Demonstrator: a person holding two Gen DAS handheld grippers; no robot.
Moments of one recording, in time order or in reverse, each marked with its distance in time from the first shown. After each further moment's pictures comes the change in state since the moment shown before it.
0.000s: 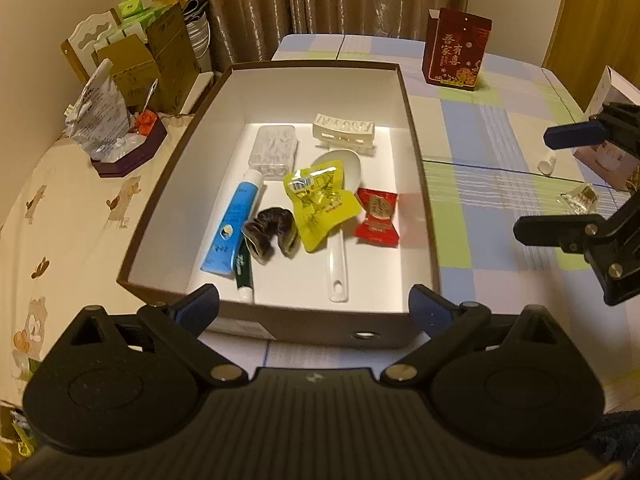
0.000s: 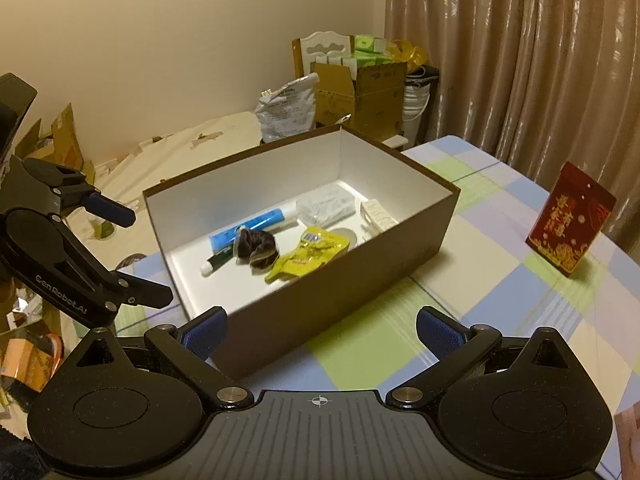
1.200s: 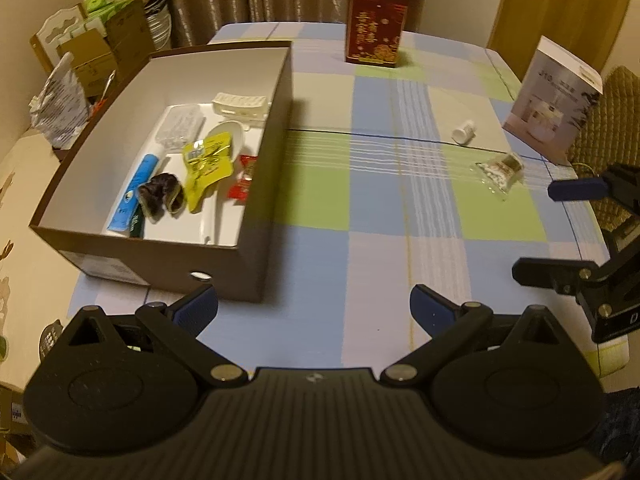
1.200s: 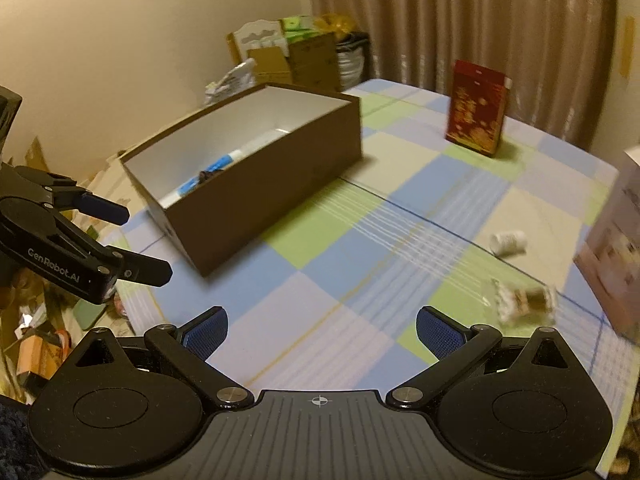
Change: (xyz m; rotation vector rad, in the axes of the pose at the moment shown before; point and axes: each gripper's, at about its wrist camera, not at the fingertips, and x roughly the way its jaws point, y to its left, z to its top) left arm -0.023 -0.119 -0.032 0.017 0.018 -0.091; right arm -0.111 -0.036 -0.116 0.241 0.032 -0.083
